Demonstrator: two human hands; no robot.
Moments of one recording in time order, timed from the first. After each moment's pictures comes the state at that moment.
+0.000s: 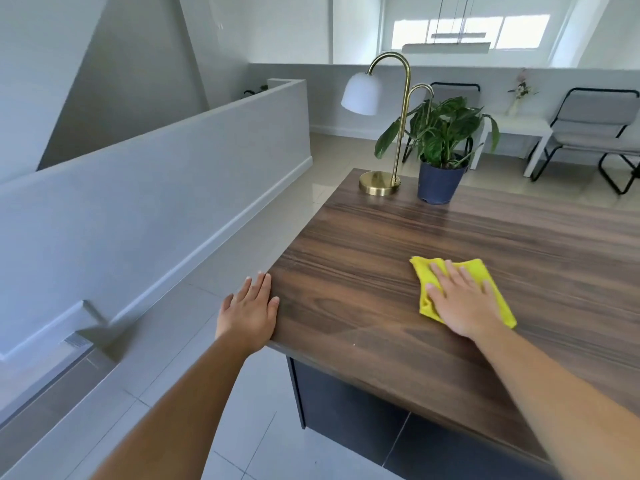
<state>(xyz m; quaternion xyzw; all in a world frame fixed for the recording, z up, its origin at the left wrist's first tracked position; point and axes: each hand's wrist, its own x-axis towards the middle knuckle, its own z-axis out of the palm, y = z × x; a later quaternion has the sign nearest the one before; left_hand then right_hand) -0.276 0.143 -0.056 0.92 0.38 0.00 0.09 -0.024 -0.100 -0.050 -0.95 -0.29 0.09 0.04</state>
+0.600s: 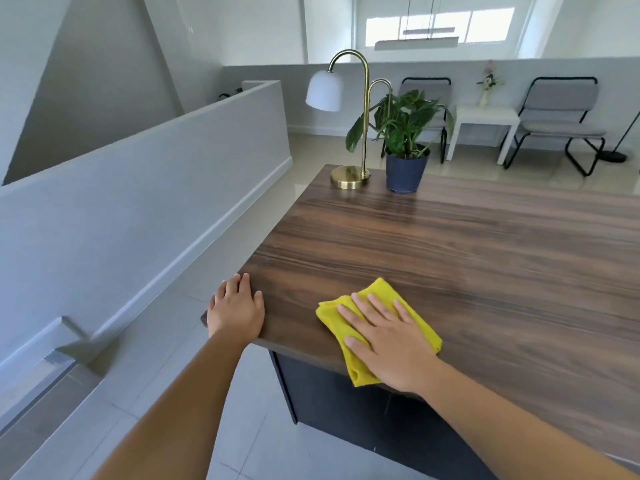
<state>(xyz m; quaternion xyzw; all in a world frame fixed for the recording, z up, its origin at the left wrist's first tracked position) -0.258 0.113 -0.049 0.89 0.44 0.06 0.11 -0.141 -0.121 -0.054 -0.86 -0.51 0.05 0.05</state>
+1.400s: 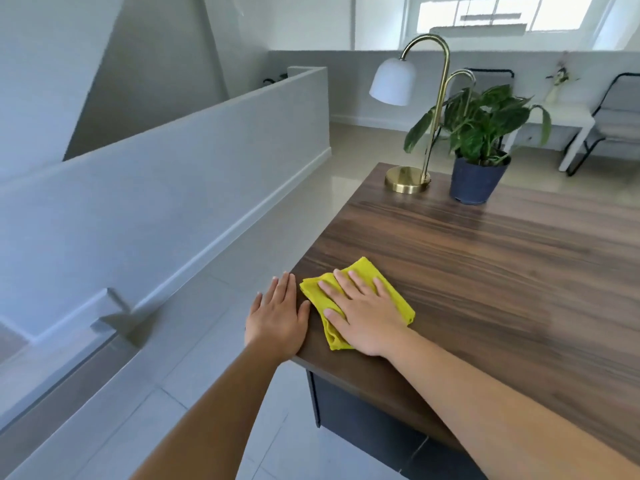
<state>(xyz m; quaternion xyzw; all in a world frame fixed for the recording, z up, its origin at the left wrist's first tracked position) -0.258 0.136 -0.054 0.91 0.39 0.03 0.13 -0.129 0.026 -0.048 -0.83 -0.56 0.09 0.05</state>
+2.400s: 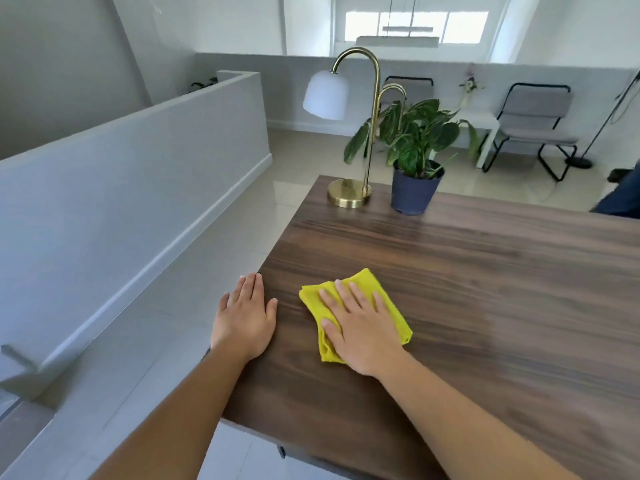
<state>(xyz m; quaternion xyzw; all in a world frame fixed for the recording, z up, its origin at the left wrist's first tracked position) -0.180 0.182 -0.050 0.94 0.33 0.02 0.12 -0.076 0.007 -0.052 -0.89 -0.44 0.08 0.03</state>
